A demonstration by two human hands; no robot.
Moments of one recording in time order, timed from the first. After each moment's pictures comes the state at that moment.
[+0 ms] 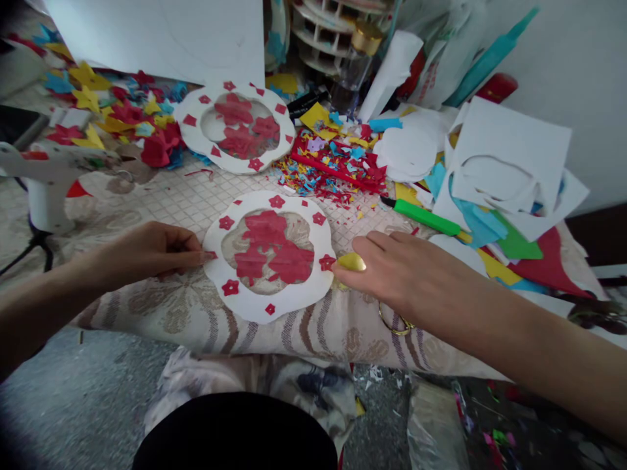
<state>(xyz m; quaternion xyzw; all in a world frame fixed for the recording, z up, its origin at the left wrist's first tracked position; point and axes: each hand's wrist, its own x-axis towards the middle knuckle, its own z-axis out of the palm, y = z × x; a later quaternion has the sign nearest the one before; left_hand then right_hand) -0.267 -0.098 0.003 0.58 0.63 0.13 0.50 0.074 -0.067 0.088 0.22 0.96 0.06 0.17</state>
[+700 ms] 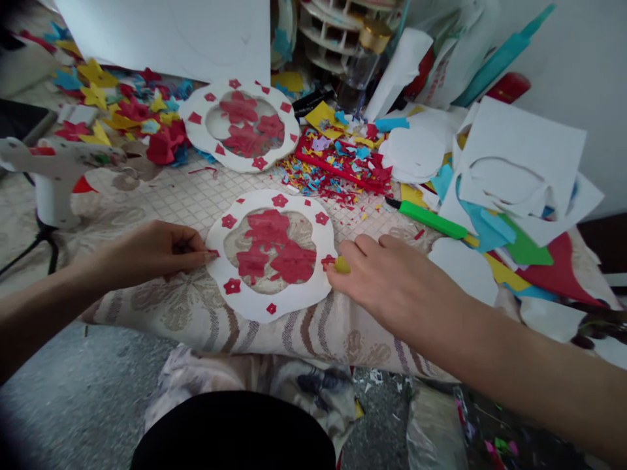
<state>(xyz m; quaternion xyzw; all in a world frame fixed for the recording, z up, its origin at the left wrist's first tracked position) -0.266 -0.101 -0.001 0.60 0.66 0.11 0.45 0.065 -0.068 0.069 0.18 0.96 0.15 0.16</state>
